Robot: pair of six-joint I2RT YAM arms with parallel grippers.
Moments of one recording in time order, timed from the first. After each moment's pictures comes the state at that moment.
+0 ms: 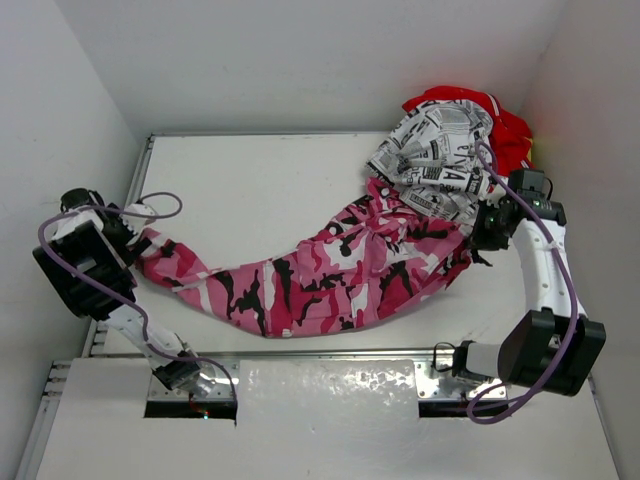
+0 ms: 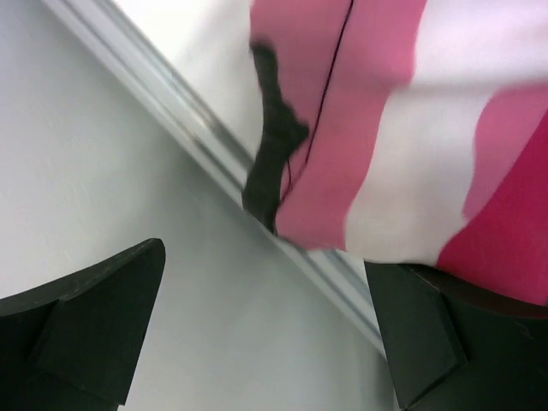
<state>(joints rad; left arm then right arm) 0.66 1.81 1.21 -0.65 0.15 1.37 -0.25 1.29 1.08 -0.90 -0.19 0.05</state>
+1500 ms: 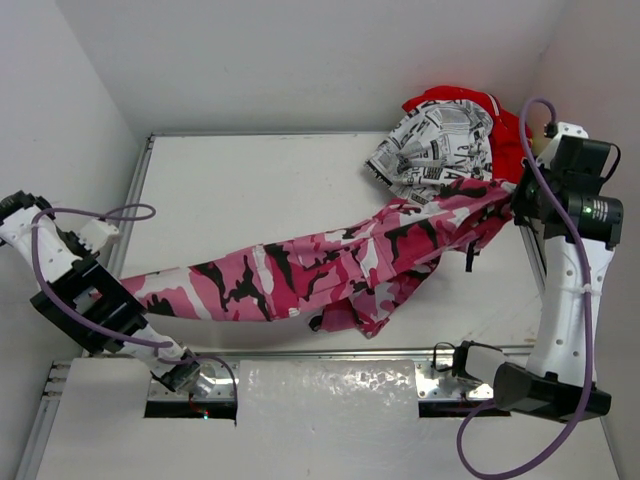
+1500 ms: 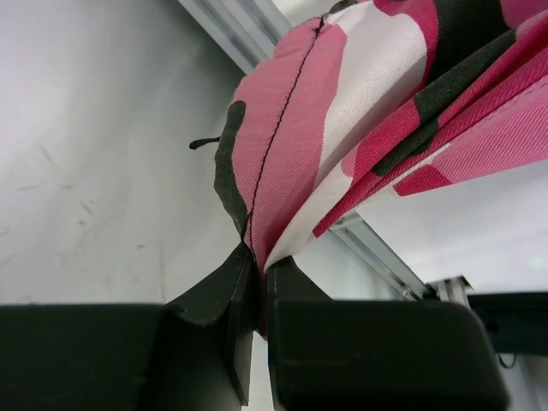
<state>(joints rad) 0.87 1.56 1.45 -1.35 -0.04 1.52 -0.27 1.15 1.53 -1.06 0.00 0.05</state>
